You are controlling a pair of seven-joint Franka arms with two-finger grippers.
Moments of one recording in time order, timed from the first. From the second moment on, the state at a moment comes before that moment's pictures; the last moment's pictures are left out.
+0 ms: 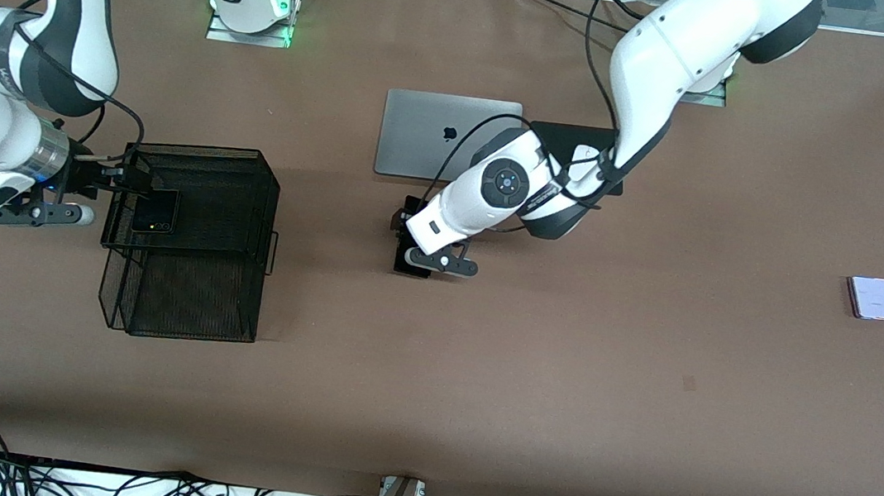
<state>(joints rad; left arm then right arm) -0.39 0.94 -0.46 -1.44 0.00 2.54 -0.66 0.62 0.27 -0.70 -1.82 0.23 1.92 -0.27</state>
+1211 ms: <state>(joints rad) -0.06 0.62 -0.44 -1.38 0.14 1.75 -0.63 0.76 0.36 -0.61 -1.71 0.23 1.94 0.01</state>
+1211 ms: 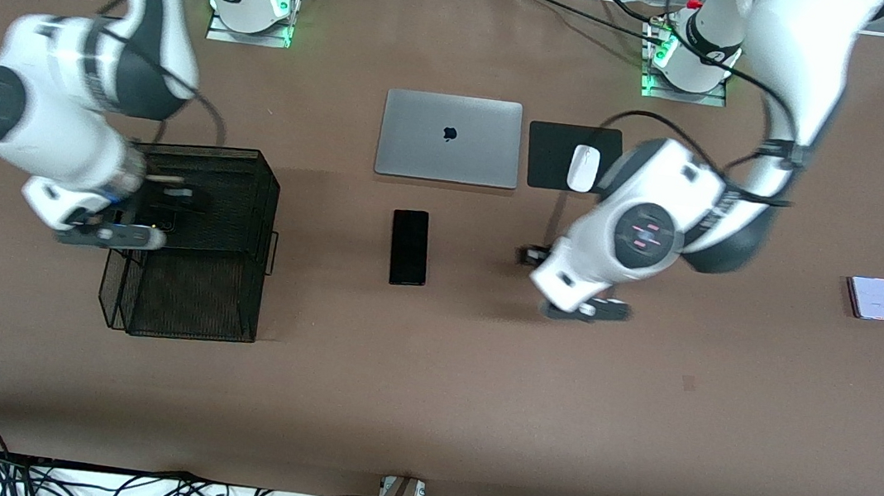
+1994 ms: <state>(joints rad) 0.61 0.63 -0.42 -1.49 0.35 1.82 -0.09 1.03 0.69 -0.34 -1.66 0.23 2.36 0.51</state>
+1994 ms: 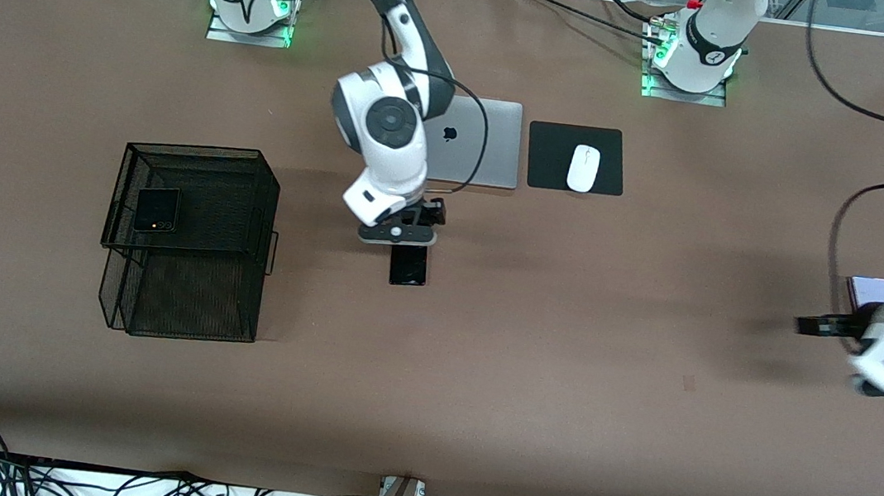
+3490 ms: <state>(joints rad) 0.97 0.75 -0.41 -1.69 0.40 2.21 0.29 1.04 0.52 -0.50 -1.59 0.23 2.04 0.50</state>
